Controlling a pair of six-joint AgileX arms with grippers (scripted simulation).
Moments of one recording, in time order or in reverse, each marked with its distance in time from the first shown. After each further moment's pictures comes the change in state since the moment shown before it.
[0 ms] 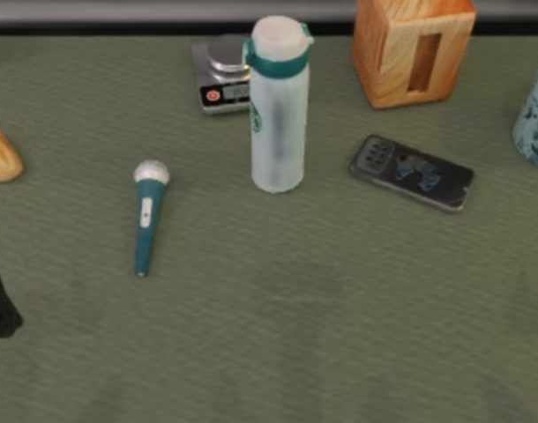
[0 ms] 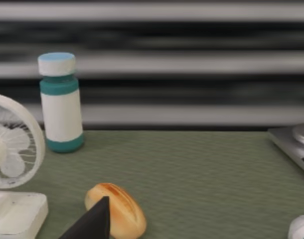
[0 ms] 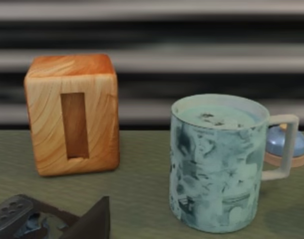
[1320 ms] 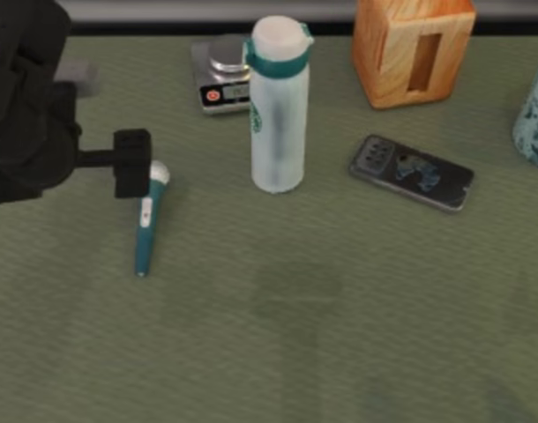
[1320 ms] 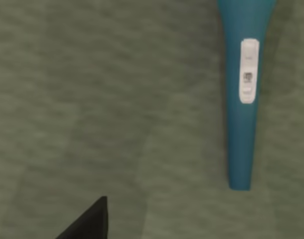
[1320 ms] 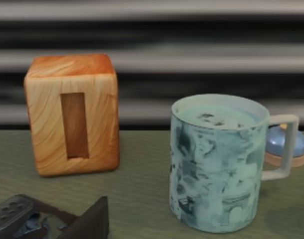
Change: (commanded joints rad) left arm -0.277 1.558 1.137 -0.755 -0.018 -0.253; right arm 0.000 0.000 0.000 0.000 0.000 0.000
